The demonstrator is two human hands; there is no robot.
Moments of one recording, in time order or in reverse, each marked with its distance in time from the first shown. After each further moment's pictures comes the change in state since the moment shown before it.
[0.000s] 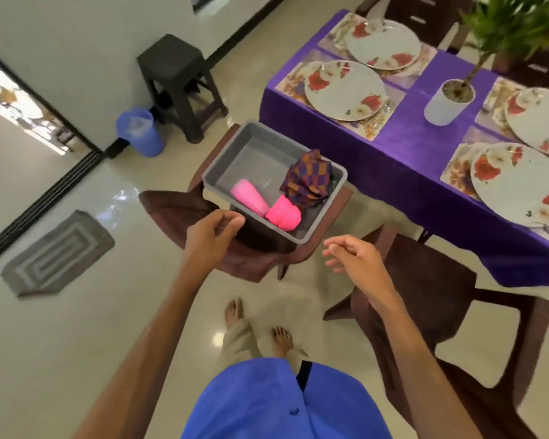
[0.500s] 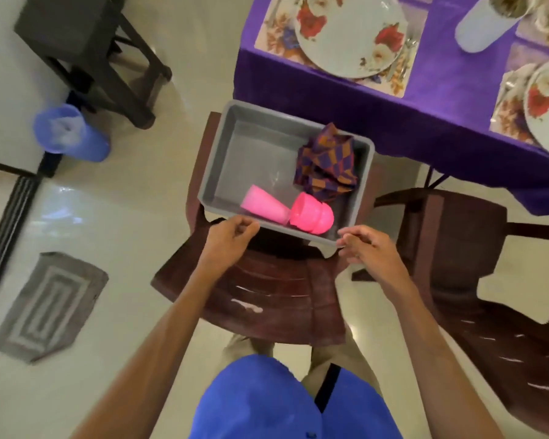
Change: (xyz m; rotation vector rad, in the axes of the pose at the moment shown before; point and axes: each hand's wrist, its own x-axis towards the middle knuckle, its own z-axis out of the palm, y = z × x) left_hand 0.261 -0.122 -0.024 0.233 -0.504 -0.058; right_hand 0.156 -0.031 0.129 0.136 0.236 0.358
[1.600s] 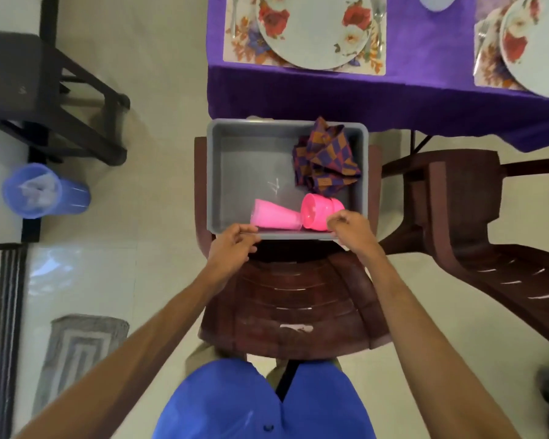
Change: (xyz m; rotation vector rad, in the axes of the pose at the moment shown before) left_hand 0.060 -0.013 -0.055 -0.282 -0.240 -0.174; right_hand 0.072 -0.014 0.092 -0.140 0.169 0.173
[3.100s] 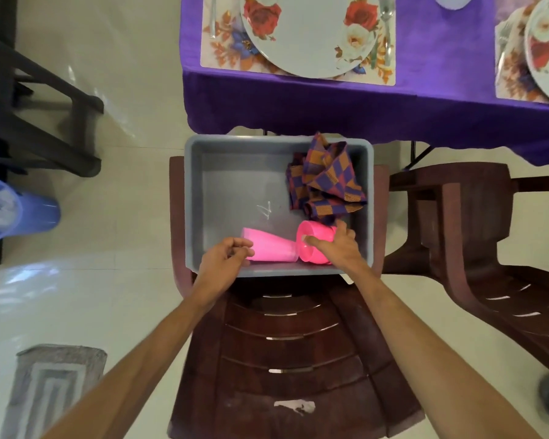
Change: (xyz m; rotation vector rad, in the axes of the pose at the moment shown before) left_hand 0.106 -0.006 0.012 0.103 -0.024 0.062; right_hand 0.121 0.022 0.040 -0.148 -0.040 0.238
